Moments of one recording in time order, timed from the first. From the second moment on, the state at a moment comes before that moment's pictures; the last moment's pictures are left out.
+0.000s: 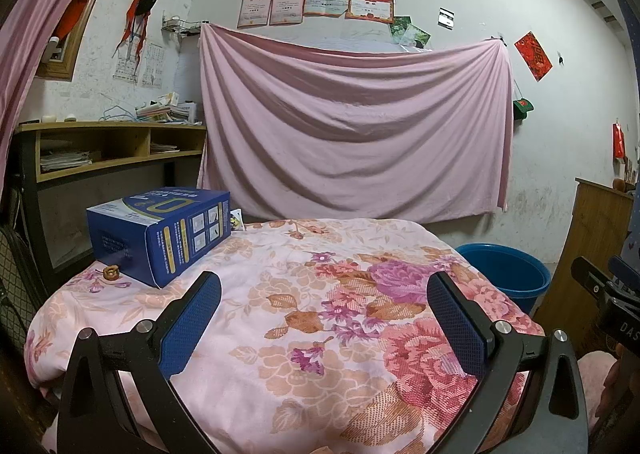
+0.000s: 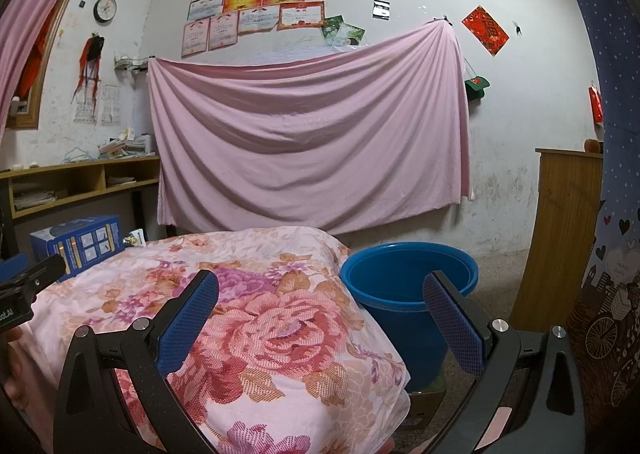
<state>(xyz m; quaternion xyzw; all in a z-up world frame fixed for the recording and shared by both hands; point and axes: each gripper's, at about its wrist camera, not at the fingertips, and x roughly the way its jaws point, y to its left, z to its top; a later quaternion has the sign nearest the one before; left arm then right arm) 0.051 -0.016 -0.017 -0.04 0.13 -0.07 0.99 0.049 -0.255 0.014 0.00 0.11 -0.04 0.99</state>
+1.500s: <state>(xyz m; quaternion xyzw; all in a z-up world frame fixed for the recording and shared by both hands) 0.050 -0.014 -0.018 -0.04 0.13 -0.07 0.99 0.050 -0.256 0.014 0.00 0.11 -0.04 0.99</state>
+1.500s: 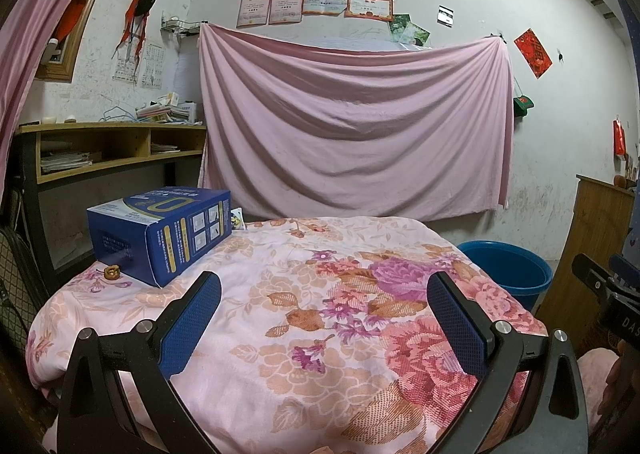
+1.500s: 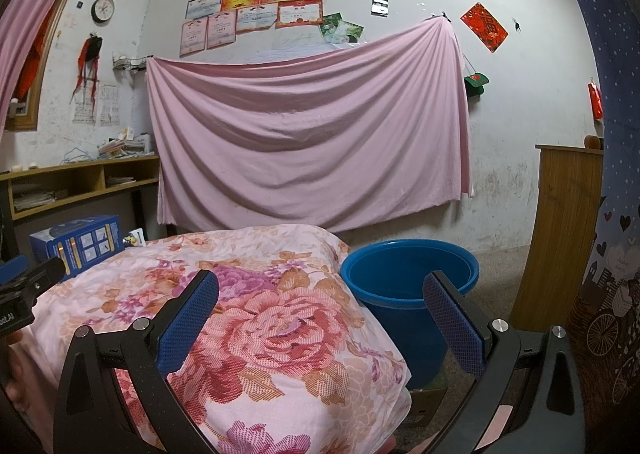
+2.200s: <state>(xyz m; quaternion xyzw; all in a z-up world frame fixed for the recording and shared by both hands) 0.050 -0.013 -0.017 -0.03 0.13 -0.07 0.99 0.049 -0.256 0.014 0.00 0.11 -0.04 0.99</state>
